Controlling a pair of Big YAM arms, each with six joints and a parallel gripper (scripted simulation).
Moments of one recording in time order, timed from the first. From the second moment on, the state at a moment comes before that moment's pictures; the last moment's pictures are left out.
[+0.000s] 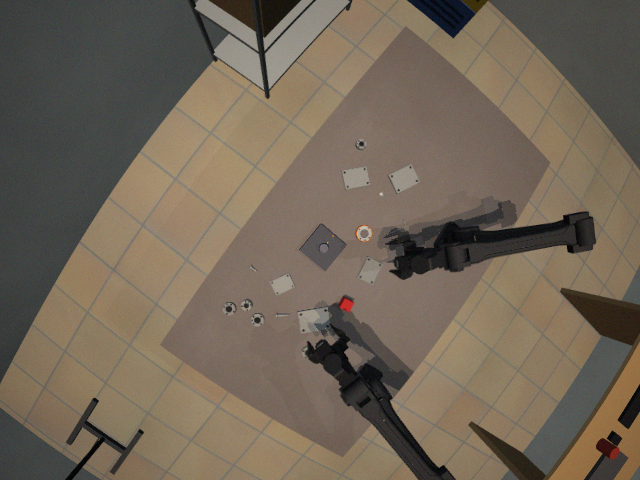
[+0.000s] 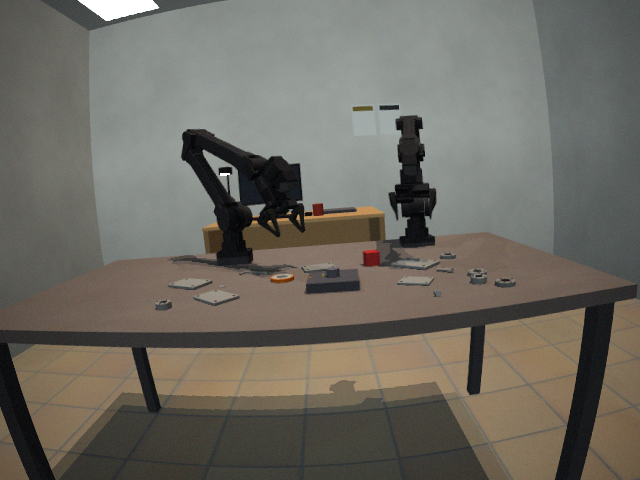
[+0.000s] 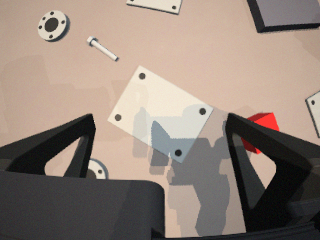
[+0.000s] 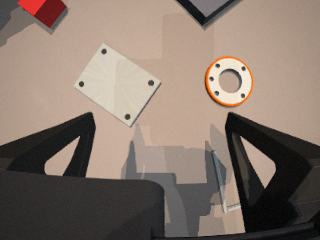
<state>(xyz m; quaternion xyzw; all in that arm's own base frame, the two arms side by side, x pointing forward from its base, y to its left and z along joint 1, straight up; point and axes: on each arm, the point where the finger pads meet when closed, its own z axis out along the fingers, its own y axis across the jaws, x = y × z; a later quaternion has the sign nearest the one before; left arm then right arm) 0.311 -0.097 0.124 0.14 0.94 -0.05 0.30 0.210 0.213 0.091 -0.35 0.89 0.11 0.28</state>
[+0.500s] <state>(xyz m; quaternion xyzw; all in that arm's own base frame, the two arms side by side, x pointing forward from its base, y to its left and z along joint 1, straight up) 0.311 -0.097 0.125 0.14 0.94 -0.05 0.30 0.195 0.271 0.070 -0.43 0.85 0.13 0.26</state>
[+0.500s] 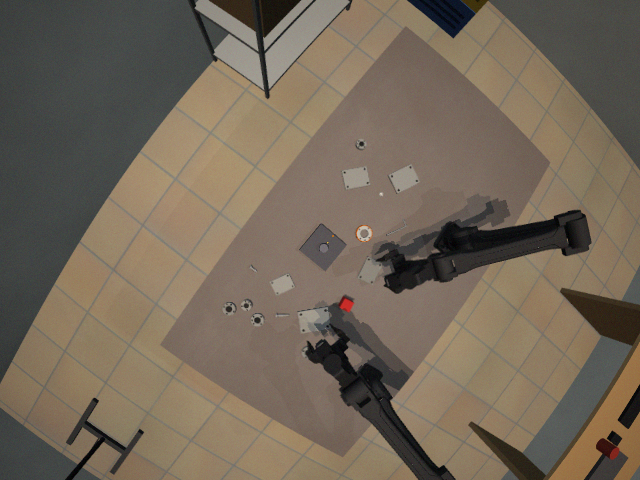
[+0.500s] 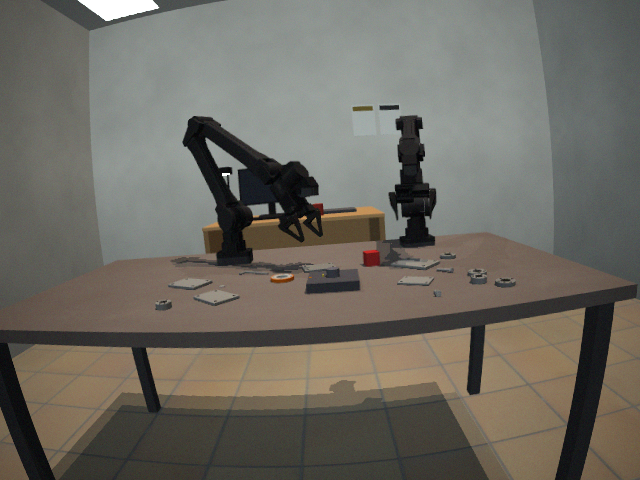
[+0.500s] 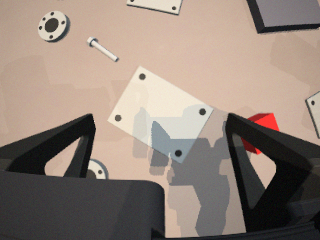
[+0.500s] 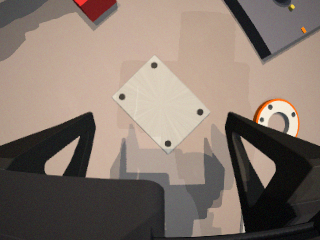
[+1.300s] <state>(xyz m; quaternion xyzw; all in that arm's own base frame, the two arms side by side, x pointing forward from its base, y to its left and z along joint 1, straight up) 0.311 -0.097 0.125 0.14 0.94 -0.05 0.30 0.270 0.200 0.072 -0.30 0.91 0.09 0.28</state>
